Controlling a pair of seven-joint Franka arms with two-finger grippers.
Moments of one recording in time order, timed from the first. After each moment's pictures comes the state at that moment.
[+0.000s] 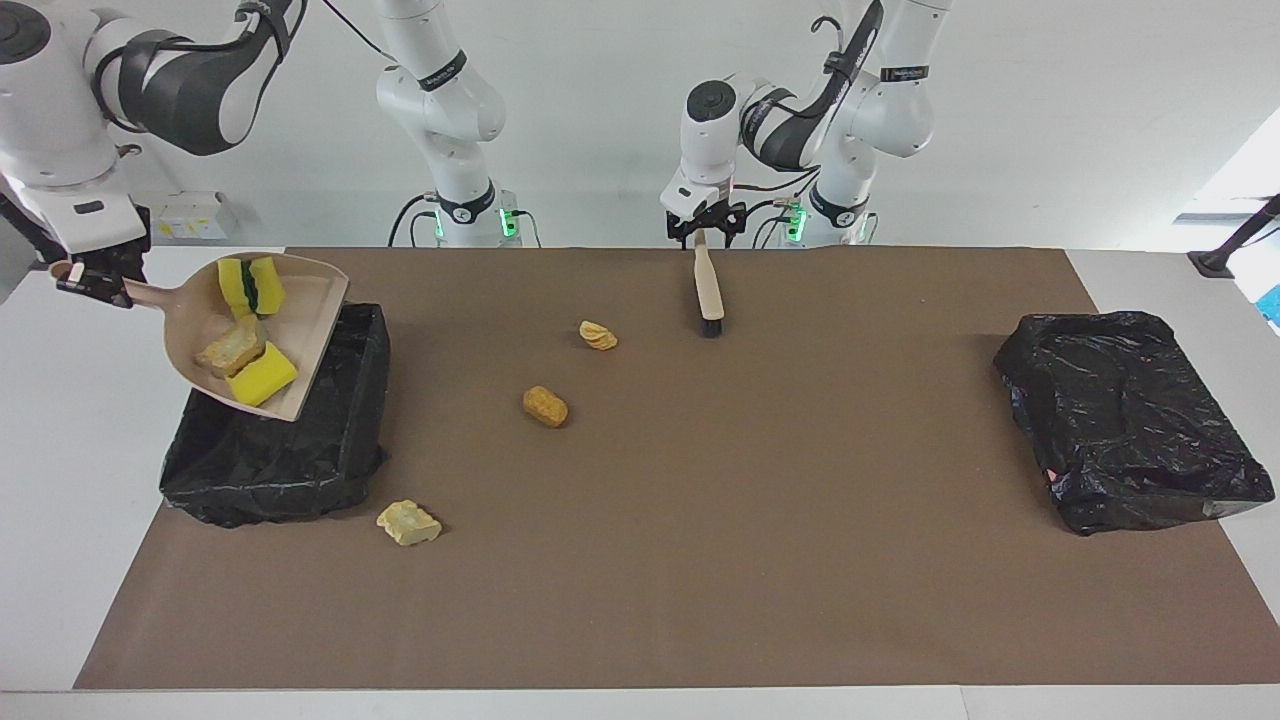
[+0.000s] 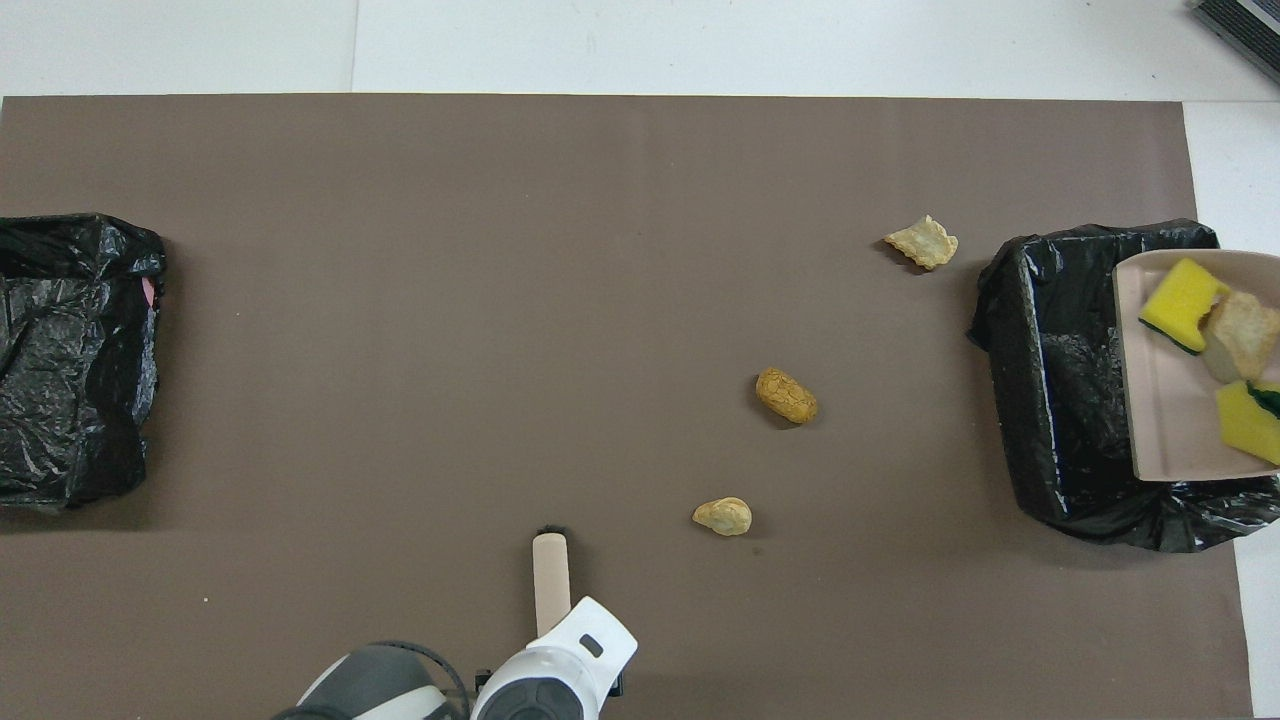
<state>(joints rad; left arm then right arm) -0.82 -0.23 -0.13 -2.52 -0.15 2.16 -0.83 -0.40 0.05 0.08 -1.65 -0.45 1.78 -1.76</state>
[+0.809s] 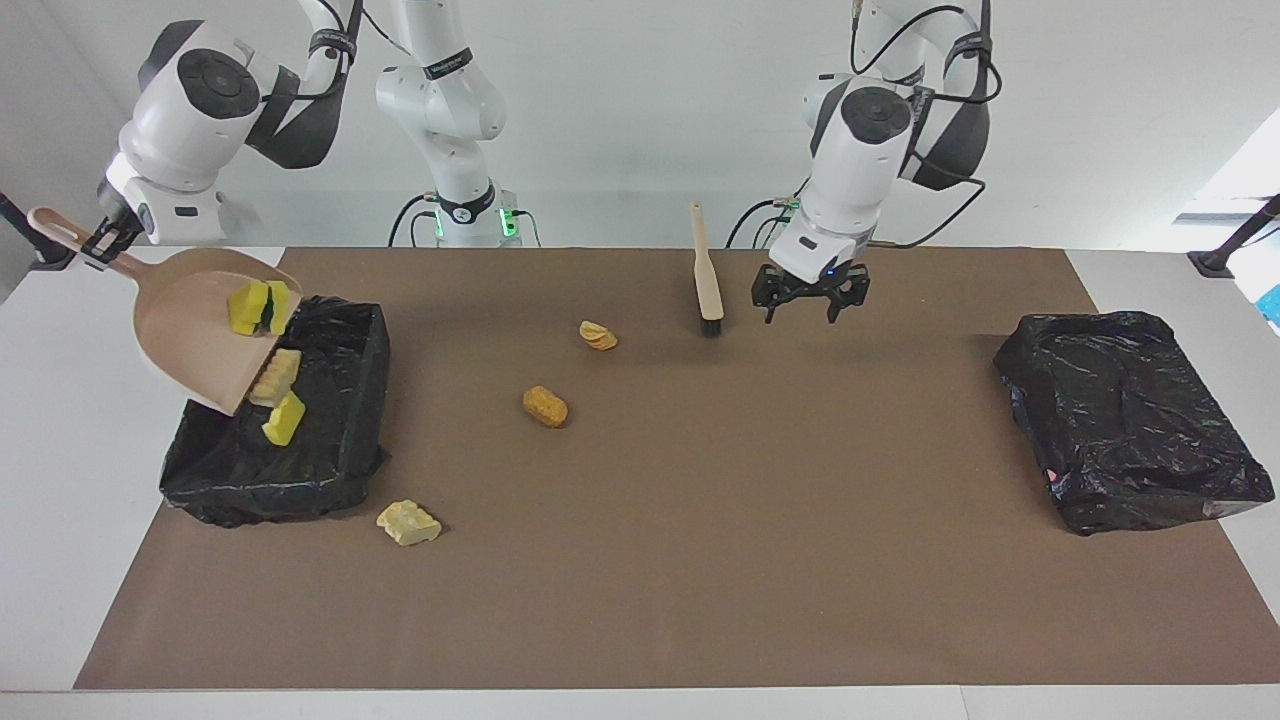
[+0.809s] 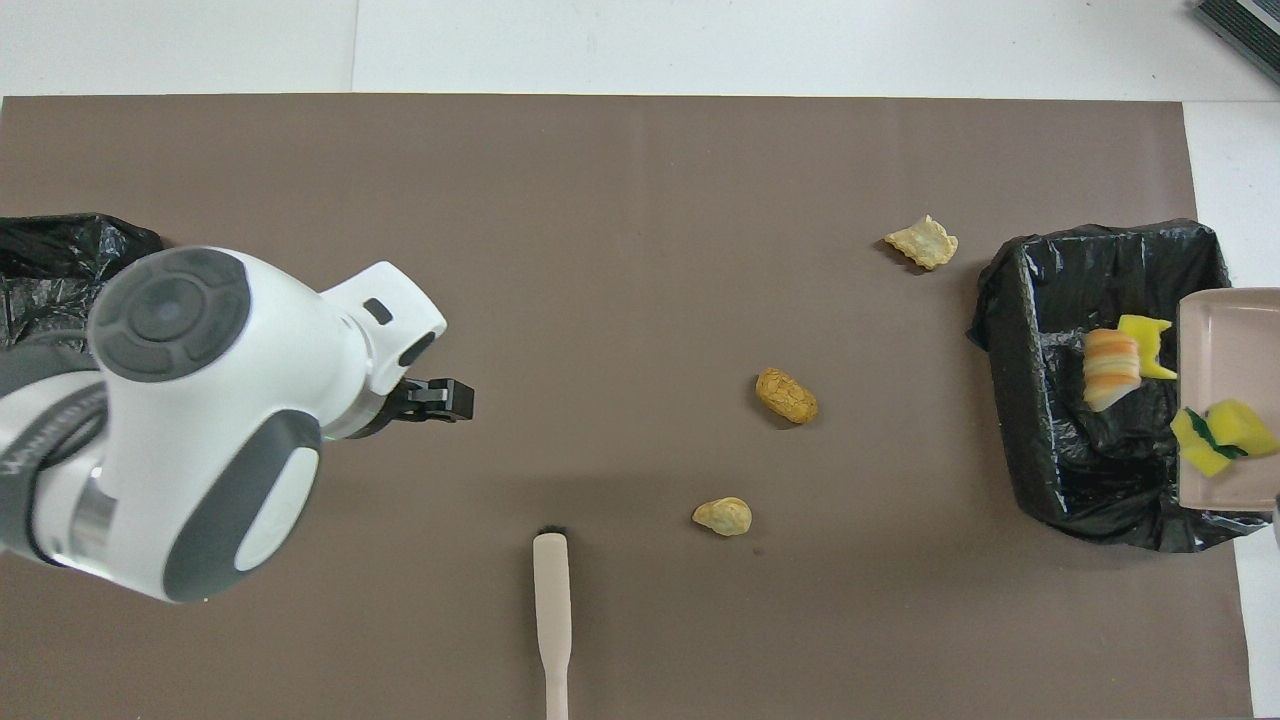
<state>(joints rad) -0.29 -0.04 -0.11 -1.90 -0.02 1.81 -0.31 -0.34 -0.16 0.09 -2.02 -0.92 1.97 -1.41</state>
